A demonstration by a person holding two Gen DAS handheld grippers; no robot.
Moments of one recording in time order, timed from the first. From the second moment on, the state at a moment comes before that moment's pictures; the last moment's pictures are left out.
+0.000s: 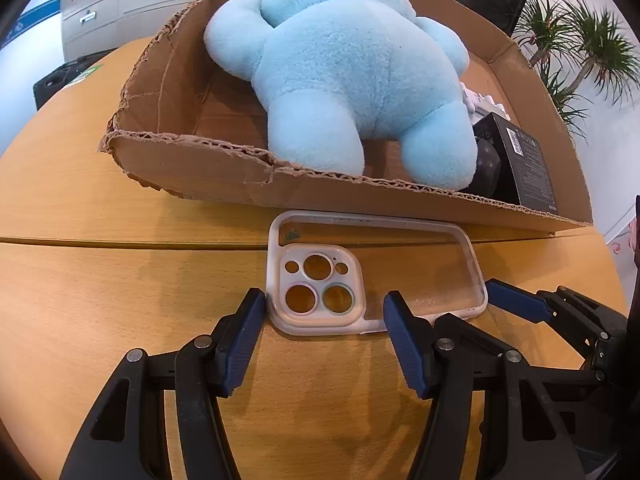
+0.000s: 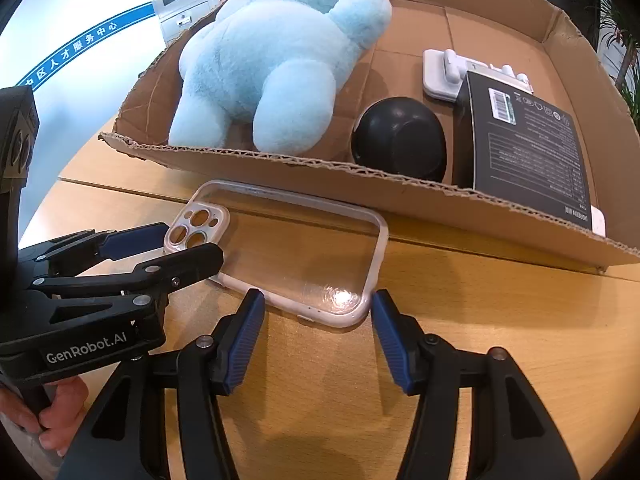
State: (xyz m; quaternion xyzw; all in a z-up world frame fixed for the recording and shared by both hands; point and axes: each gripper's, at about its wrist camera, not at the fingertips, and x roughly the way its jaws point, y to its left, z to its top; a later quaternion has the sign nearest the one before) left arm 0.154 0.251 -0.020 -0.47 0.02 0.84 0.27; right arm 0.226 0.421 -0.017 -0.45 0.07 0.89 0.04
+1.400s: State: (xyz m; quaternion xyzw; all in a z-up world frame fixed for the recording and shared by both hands) left arm 0.189 0.234 -0.010 -0.49 0.04 0.83 0.24; right arm 0.259 0.399 -0.011 -0.45 0.09 0.89 0.02
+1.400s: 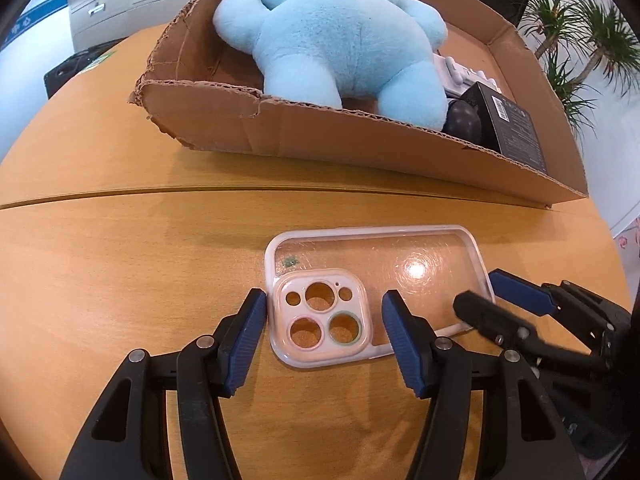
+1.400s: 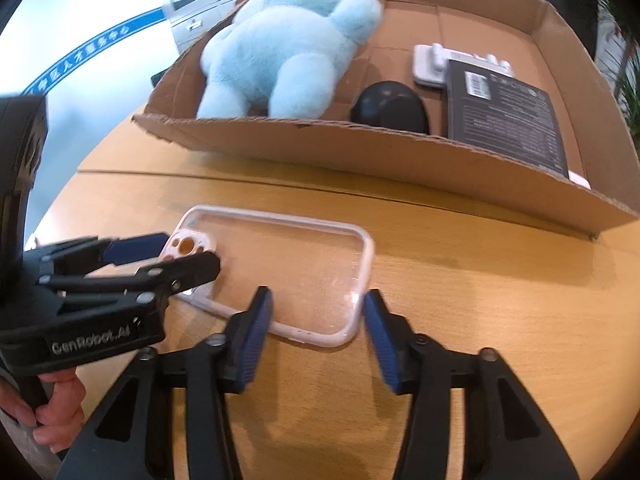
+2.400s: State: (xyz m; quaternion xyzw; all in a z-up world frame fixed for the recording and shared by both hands) left arm 0.208 0.216 0.017 -0.47 0.01 0.85 0.25; right arm 0.273 0.396 0.013 -0.42 0.11 0.90 0.03
